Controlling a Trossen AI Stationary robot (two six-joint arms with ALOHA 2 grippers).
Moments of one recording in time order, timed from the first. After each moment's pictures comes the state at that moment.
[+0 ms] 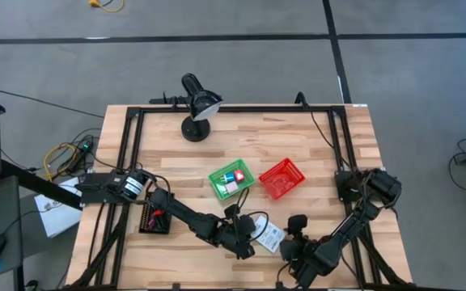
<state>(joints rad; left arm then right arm) -0.45 2.24 1.48 -0.19 -0.48 -0.67 0.89 1.99 1.16 -0.82 0.56 0.69</state>
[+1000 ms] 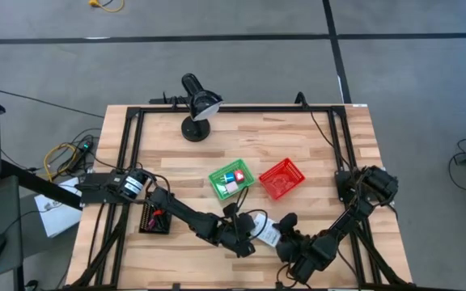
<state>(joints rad) -0.44 2.23 1.48 -0.19 -0.51 -0.70 0.82 2.00 1.04 -0.54 0.89 0.23</state>
